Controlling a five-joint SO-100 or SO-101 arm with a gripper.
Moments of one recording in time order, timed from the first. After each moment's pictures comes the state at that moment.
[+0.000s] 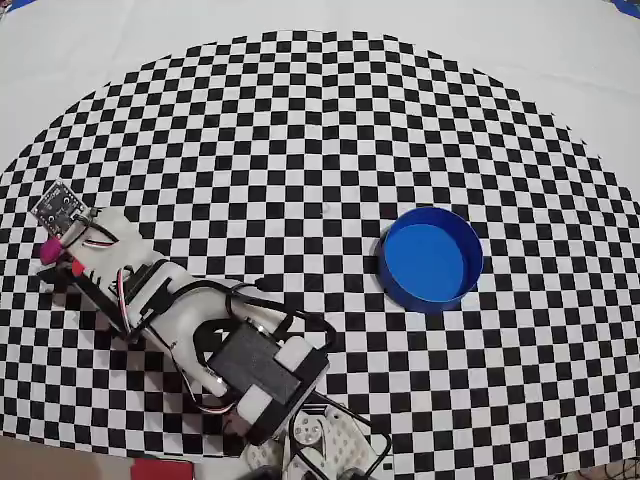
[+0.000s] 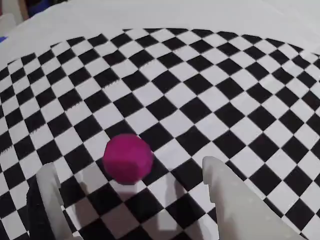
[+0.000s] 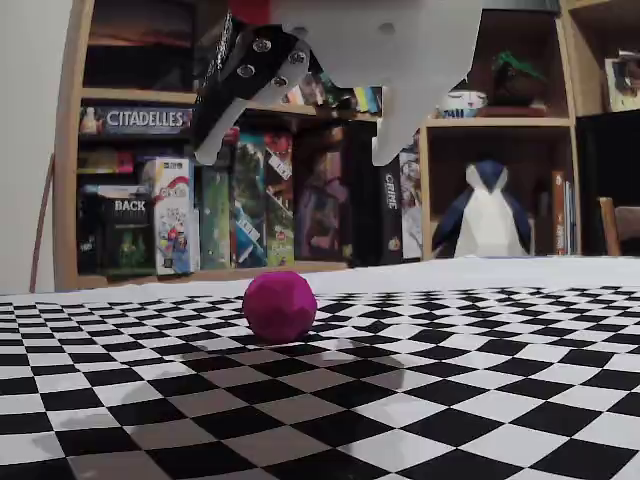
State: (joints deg) arm -51.0 97.6 136.5 -13.5 -93.0
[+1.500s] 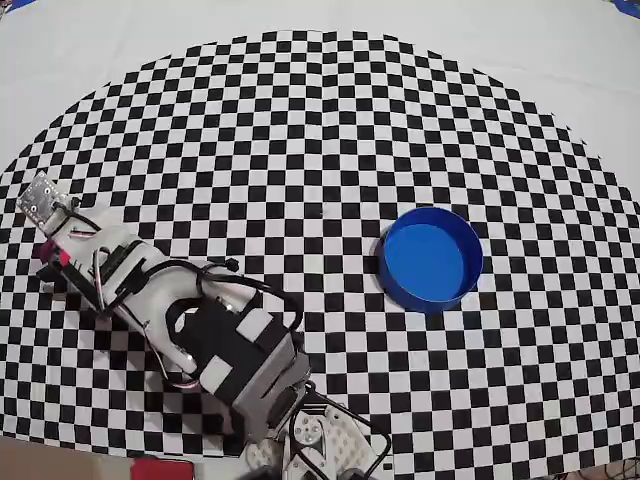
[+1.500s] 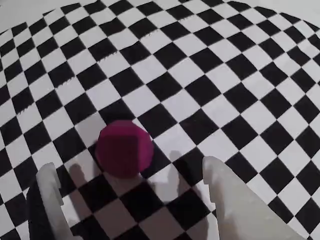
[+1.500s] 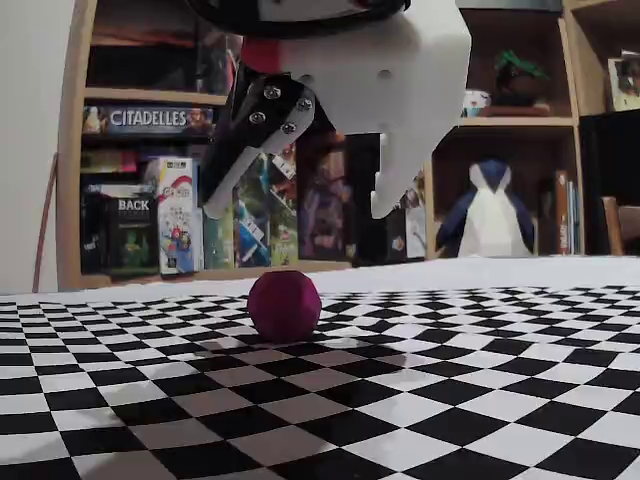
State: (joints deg) arm -51.3 86.5 122.1 -1.5 -94.6
